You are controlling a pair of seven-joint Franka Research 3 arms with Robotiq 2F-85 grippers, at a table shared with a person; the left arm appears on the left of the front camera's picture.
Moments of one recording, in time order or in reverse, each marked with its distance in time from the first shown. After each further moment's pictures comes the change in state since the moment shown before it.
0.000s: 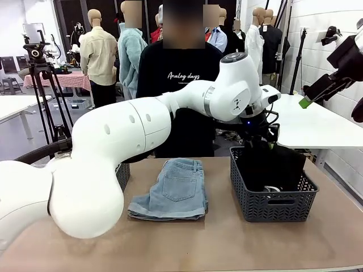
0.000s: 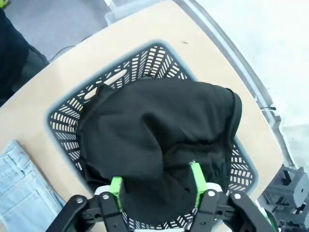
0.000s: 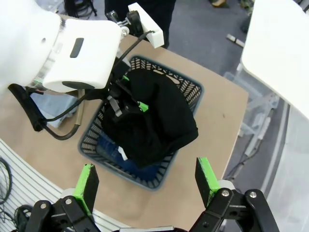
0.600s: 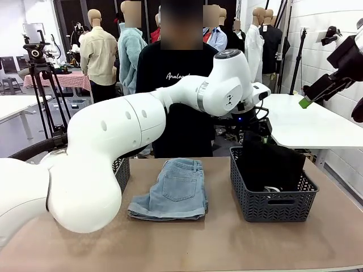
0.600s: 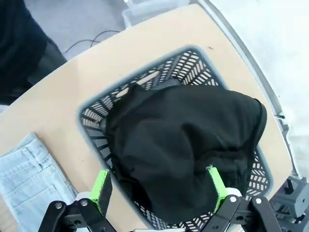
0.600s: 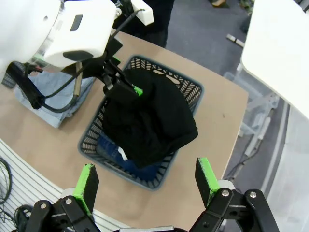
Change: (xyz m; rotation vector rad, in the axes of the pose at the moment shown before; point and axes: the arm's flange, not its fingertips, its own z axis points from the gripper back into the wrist) left arm 0.008 0.033 0.005 0.062 0.009 0.064; right arm 0.000 0.000 0.000 0.000 0.000 0.000
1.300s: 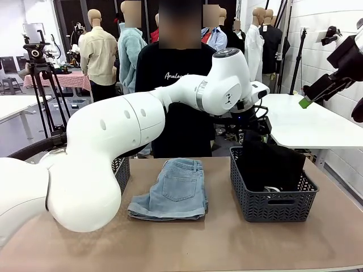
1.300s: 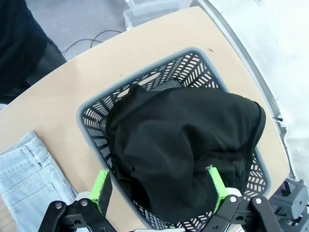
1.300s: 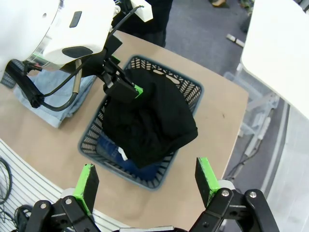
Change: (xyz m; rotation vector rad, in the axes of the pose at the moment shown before) left arm 0.001 0.000 0.001 -0.008 -0.002 0.014; right arm 0.000 0.000 0.000 0.000 0.000 0.000
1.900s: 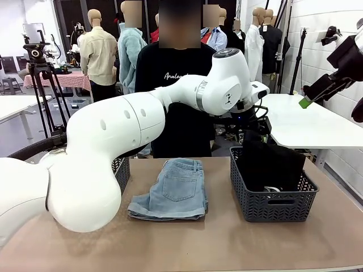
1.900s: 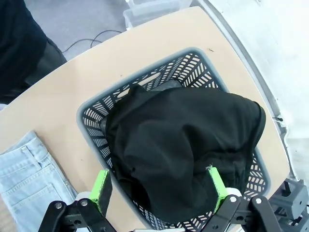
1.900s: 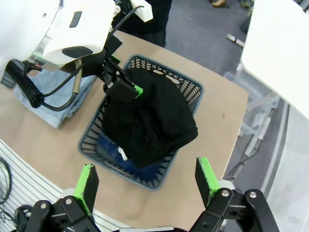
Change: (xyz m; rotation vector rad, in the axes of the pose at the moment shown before) left arm 0.000 0.000 0.000 0.000 0.000 0.000; right arm 0.000 0.000 0.000 0.000 0.000 0.000
